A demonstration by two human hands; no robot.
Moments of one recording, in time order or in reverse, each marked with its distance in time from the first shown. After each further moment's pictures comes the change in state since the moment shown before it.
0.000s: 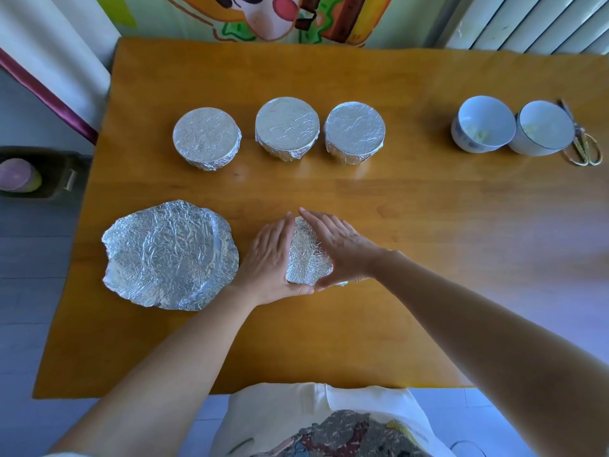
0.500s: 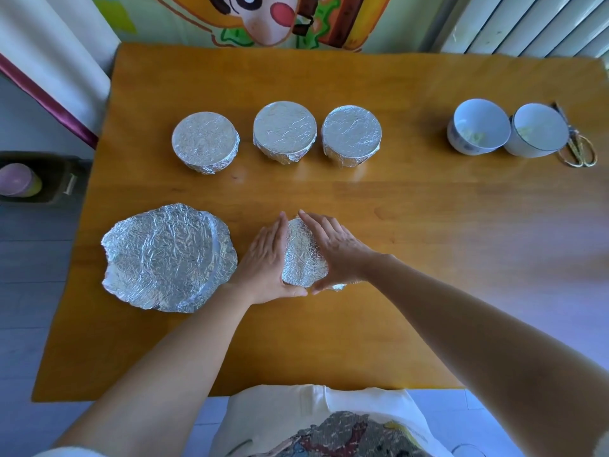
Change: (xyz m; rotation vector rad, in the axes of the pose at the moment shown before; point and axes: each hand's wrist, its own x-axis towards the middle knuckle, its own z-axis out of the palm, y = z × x) left_hand 0.002 -0.003 -0.004 -0.045 -0.079 -0.023; right_hand 0.000 -0.005 0.003 0.030 -0.011 0.062
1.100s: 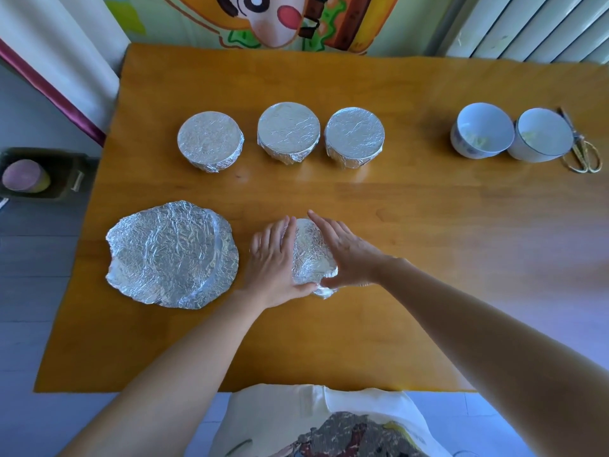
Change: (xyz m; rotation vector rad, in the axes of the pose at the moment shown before) left_hand -0.003 0.022 0.007 0.132 0.154 -0.125; right_hand -0.013 0.011 -0.001 0.069 -0.006 -0.021
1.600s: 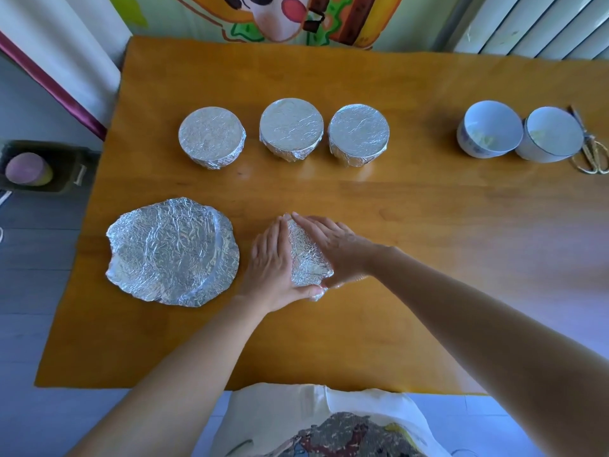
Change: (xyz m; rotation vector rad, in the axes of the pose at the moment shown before) left_hand -0.005 0.001 0.010 -0.050 -0.031 -0.065; right_hand 0.017 -0.007 -0.011 -0.183 -0.091 -0.124
